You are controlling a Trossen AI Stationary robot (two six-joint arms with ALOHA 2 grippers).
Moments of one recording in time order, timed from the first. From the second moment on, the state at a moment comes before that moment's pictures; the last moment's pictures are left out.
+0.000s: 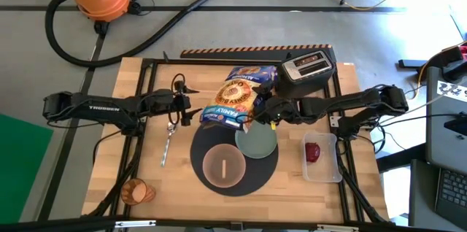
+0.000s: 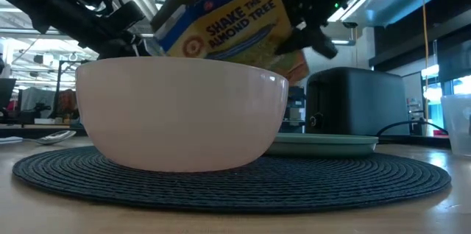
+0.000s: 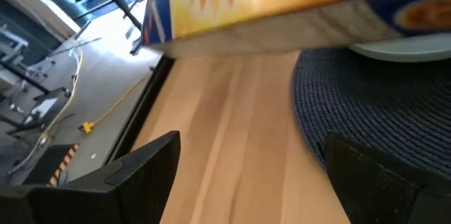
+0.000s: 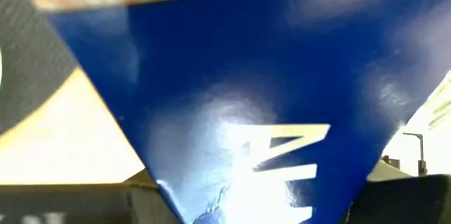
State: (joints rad) left arm 0.21 0.90 0.32 0.15 -0.27 0.35; right arm 0.05 1.43 0.98 -0.17 0.71 -0.97
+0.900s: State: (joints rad) left arm -0.07 0.90 0.32 0.37 -0.39 0.15; right arm 0.39 1.41 1.17 -0.64 1.01 -0.91
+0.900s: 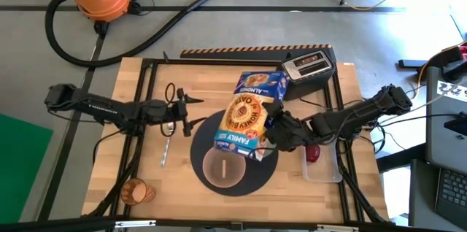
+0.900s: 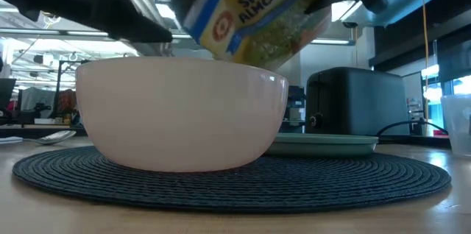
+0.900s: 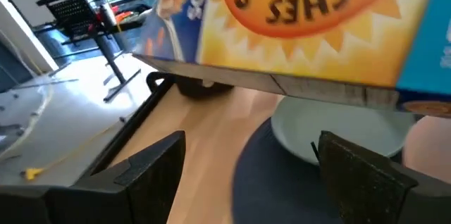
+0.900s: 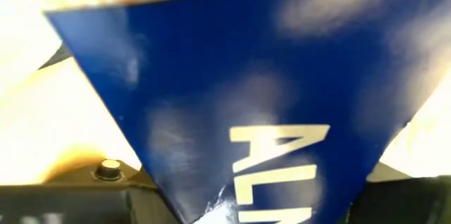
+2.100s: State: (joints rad) left arm -0.17 1.15 0.32 0.79 -0.46 0.31; right arm 0.12 1.39 1.37 -0.44 0.26 -0.21
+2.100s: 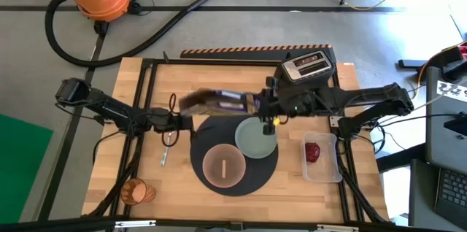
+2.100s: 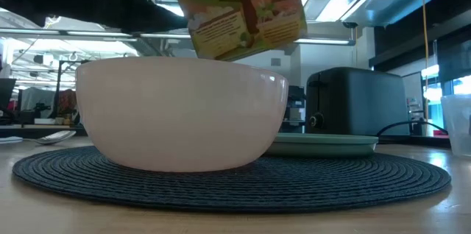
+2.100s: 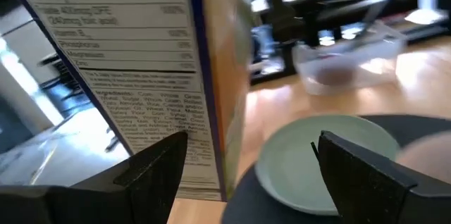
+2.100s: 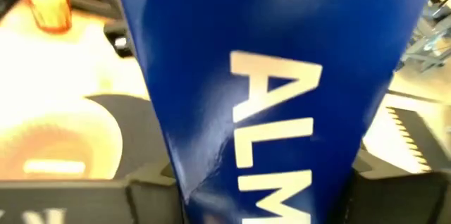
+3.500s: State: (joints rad) left arm -0.15 1.15 0.32 0.85 -0.51 0.24; right arm 0.12 1.42 1.37 -0.41 0.20 -0.21
